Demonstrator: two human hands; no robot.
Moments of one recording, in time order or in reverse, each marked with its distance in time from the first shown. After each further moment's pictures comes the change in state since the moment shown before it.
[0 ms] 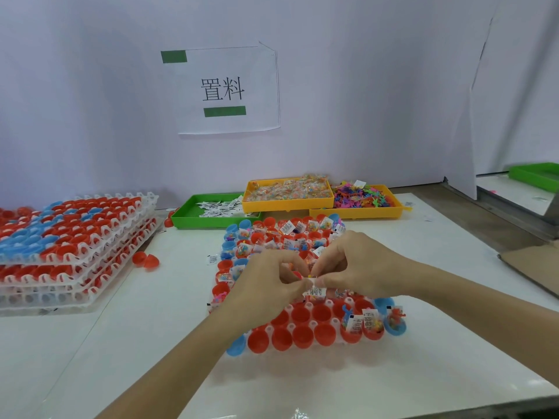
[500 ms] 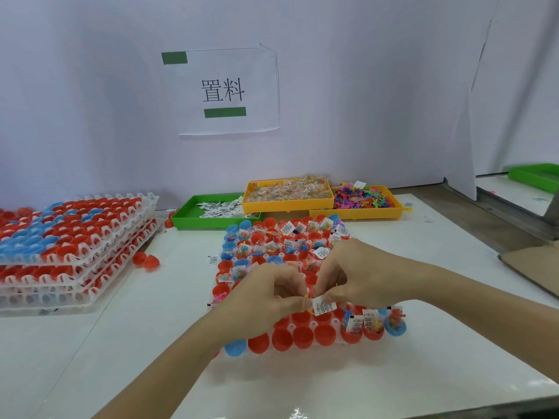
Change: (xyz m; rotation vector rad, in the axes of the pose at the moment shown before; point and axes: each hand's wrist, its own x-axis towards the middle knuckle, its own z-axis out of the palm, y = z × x) left_hand -0.010 -0.004 -0.006 -0.054 -0.187 0.038; right_hand -0.006 -0.011 -0.002 -0.215 -0.177 0.003
